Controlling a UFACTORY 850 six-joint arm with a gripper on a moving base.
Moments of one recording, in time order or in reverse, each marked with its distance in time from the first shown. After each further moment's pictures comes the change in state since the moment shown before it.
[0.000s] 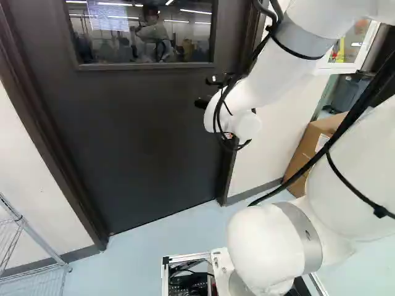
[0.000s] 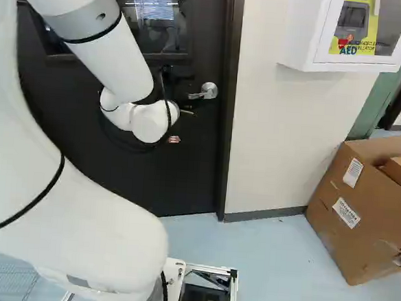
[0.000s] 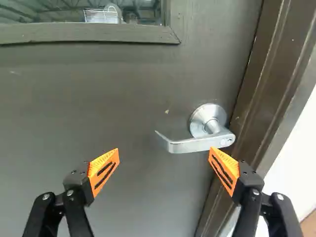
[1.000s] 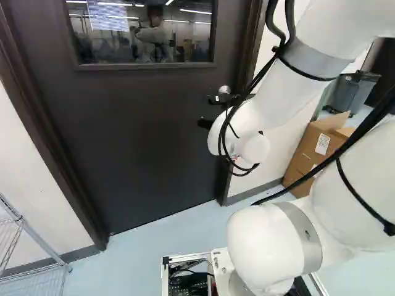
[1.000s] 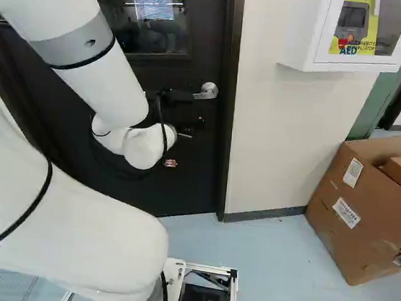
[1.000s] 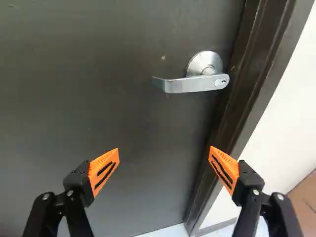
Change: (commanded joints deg) arm -0.6 3.7 10.1 0.0 0.0 0.0
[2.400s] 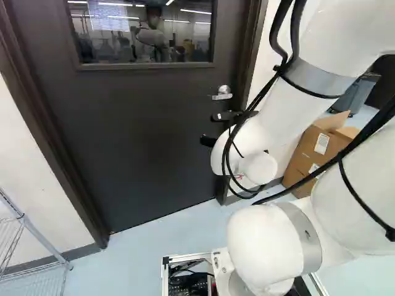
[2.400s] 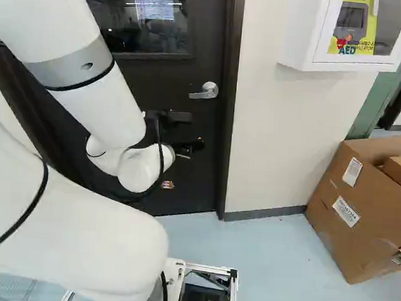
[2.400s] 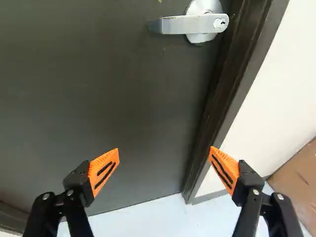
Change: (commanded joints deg) arm -0.8 1.6 8.6 0.0 0.0 0.0
